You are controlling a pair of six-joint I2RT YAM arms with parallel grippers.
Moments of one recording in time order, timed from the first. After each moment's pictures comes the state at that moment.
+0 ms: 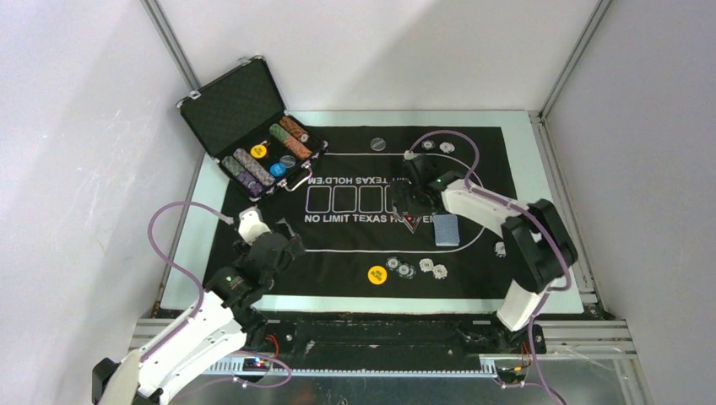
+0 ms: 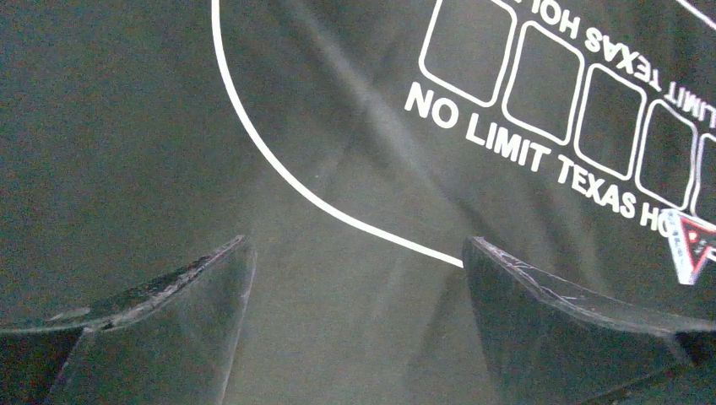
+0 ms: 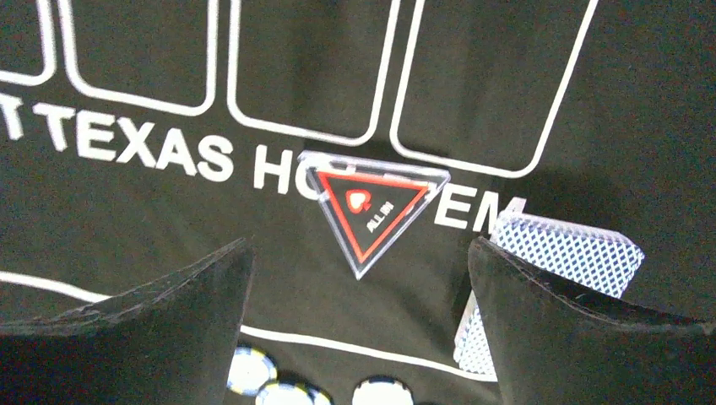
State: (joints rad) left arm -0.64 0.59 0.39 -0.52 -0.62 -0.86; right arm 0.56 1.70 1.14 -0.46 0.10 0.40
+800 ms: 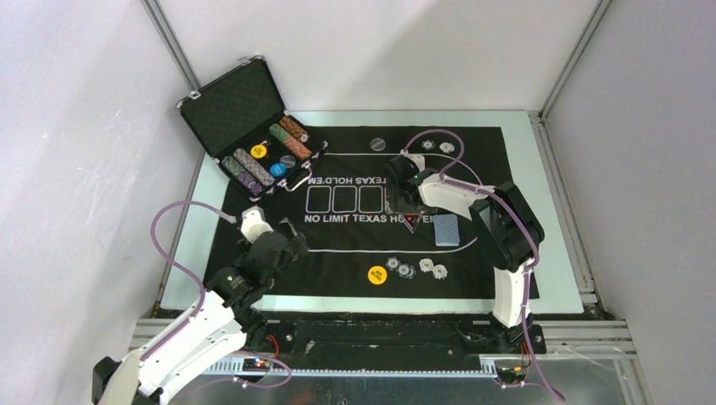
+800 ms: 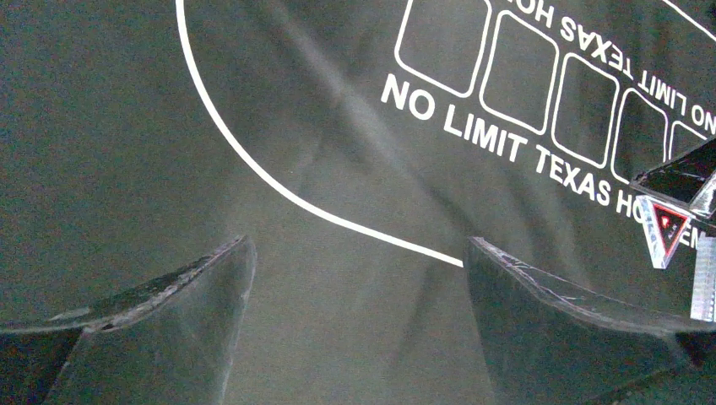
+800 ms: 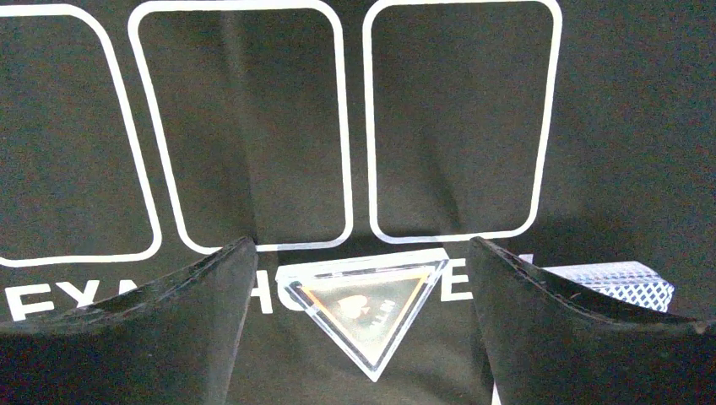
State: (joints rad) left arm -0.64 0.60 0.39 -0.47 -0.57 -0.86; right arm 0.61 1.97 1.31 -0.50 0.34 0.58
